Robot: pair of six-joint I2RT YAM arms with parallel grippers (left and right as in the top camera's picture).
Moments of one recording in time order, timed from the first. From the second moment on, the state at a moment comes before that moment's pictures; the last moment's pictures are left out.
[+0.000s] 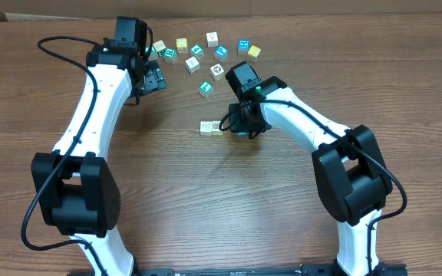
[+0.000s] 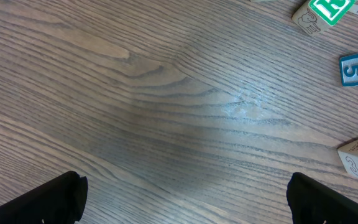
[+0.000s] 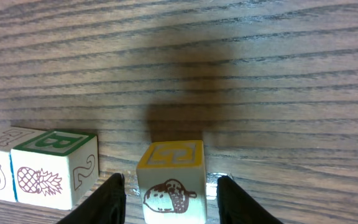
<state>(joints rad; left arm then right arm) -0.11 1.95 1.70 -0.97 -0.23 -0.49 0.52 2.11 1.57 -0.81 -0.02 0.49</state>
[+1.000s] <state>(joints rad) -0.11 1.95 1.70 -0.97 -0.23 -0.49 0.52 2.11 1.57 -0.78 -0.05 0.51</state>
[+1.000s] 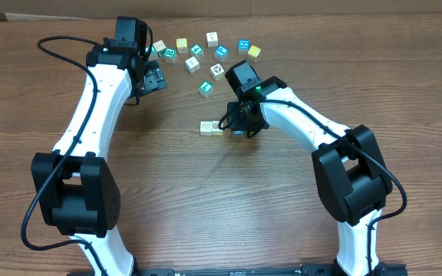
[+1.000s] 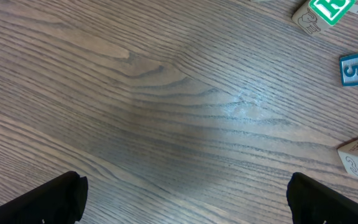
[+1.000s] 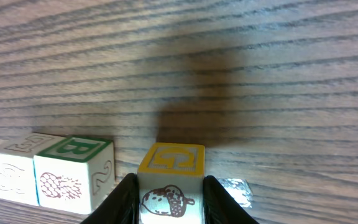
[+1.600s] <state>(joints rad) -0.11 1.95 1.70 -0.97 -0.23 -0.49 0.48 2.11 1.60 -0.73 -0.05 0.51</state>
